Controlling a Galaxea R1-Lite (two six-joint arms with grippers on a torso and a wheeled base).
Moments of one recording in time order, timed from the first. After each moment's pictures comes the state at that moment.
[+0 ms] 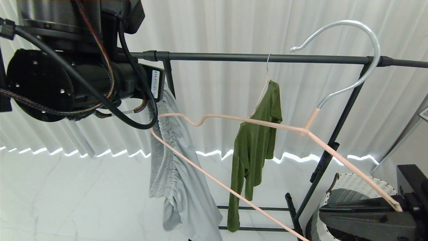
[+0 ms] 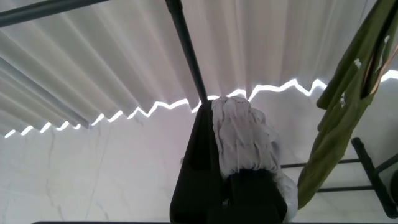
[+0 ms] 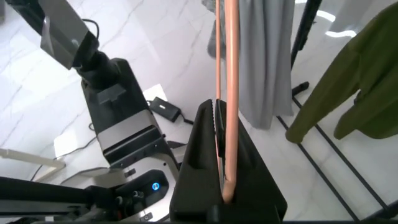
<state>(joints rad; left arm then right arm) -0.63 1.54 -1.39 0.11 0.60 0.13 1.12 1.15 -0.95 0.19 0.11 0.16</state>
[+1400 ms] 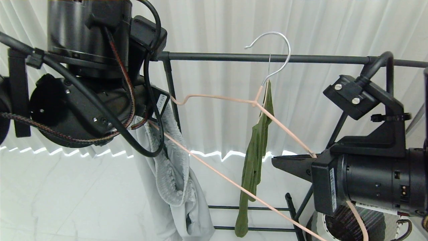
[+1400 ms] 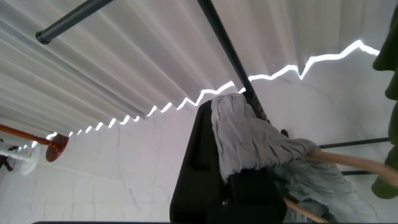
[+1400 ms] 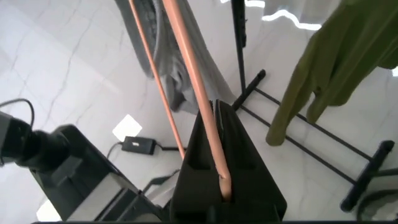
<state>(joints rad) -0.71 1.56 -1.33 0.12 0.81 0.30 1.10 1.39 -1.06 0.06 -0.19 0.35</state>
